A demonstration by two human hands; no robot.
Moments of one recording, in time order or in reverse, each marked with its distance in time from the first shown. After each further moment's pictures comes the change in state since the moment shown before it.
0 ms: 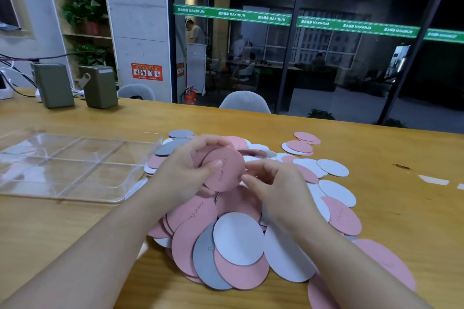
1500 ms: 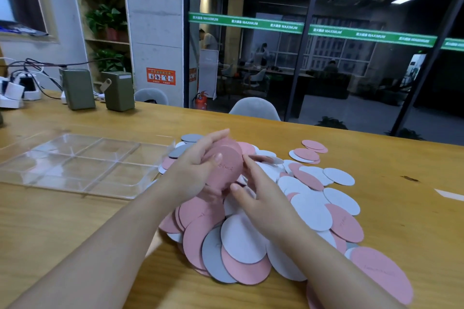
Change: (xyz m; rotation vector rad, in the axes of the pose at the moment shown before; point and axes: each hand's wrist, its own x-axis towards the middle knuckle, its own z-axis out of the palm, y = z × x) left_hand -0.001 0.009 -0.006 -0.042 -0.021 -0.032; right_hand -0.004 -0.008 0.019 0.057 -0.232 -0.169
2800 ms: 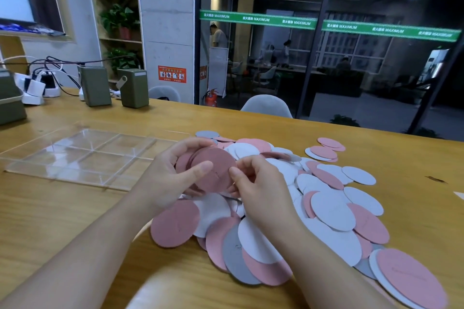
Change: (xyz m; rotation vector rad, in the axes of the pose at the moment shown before) left_hand -0.037 -0.010 -0.042 -0.030 0.189 0.062; right_hand 0.011 -0.025 0.034 0.138 0.185 0.137
